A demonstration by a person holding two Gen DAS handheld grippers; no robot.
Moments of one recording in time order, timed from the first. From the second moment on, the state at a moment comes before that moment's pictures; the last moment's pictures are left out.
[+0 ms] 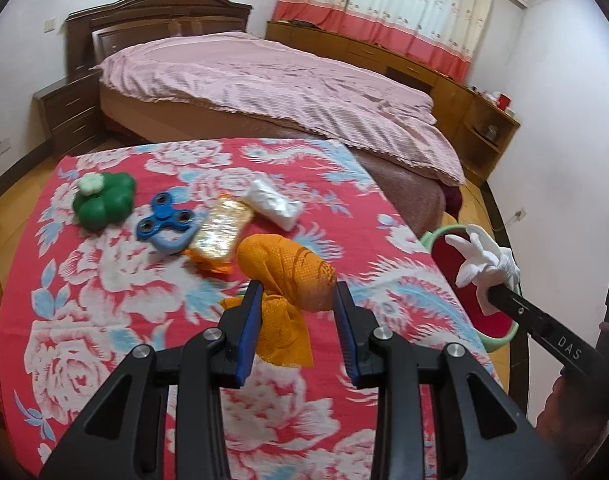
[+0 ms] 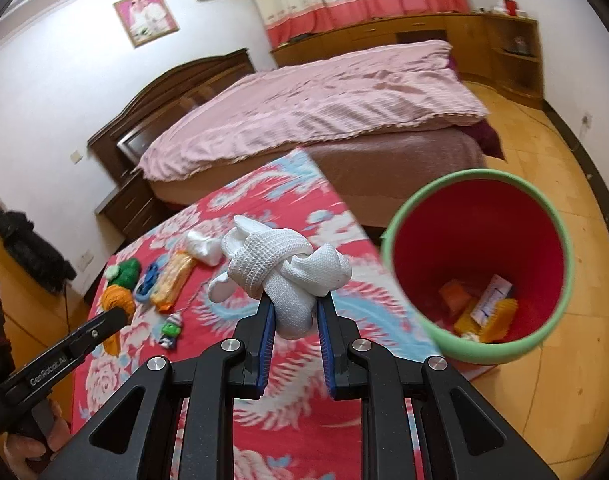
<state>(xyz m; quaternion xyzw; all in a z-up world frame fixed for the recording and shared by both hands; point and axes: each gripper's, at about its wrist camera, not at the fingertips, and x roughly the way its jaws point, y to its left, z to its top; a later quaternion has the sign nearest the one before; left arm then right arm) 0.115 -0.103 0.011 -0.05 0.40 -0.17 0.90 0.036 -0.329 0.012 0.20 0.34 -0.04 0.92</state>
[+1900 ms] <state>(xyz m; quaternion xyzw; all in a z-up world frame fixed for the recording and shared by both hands) 0.127 -0.344 -0.033 0.09 0.43 -0.36 0.82 -0.015 -0.485 -0.037 0.30 0.33 -0.20 0.87</state>
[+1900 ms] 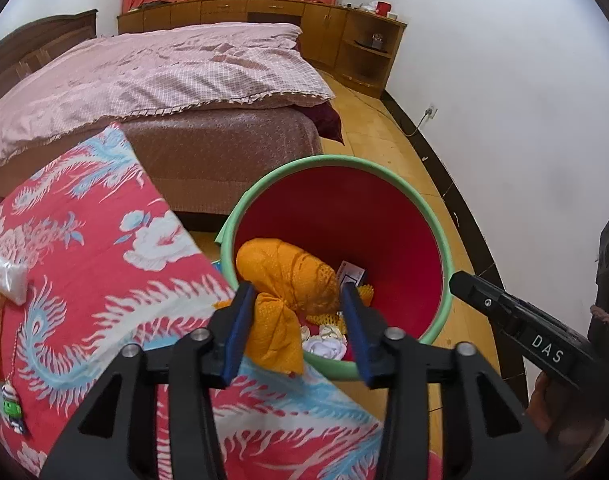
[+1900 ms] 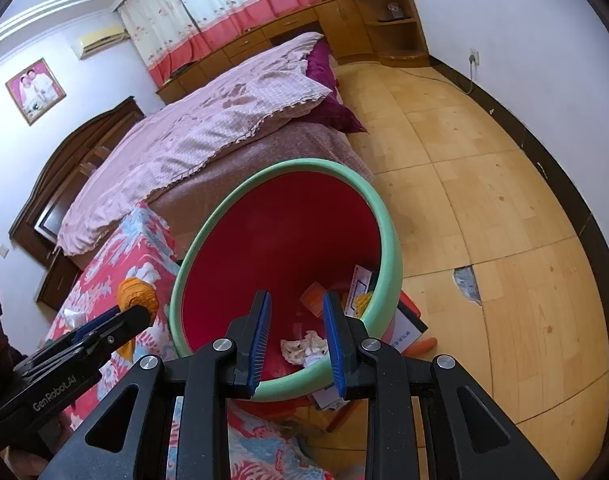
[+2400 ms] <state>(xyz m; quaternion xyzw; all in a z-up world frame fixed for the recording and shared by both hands) 0.131 -0.327 -0.024 0.07 0.43 -0.35 0.83 -0.015 -0.477 -0.033 0.29 0.33 -0.19 0.88</state>
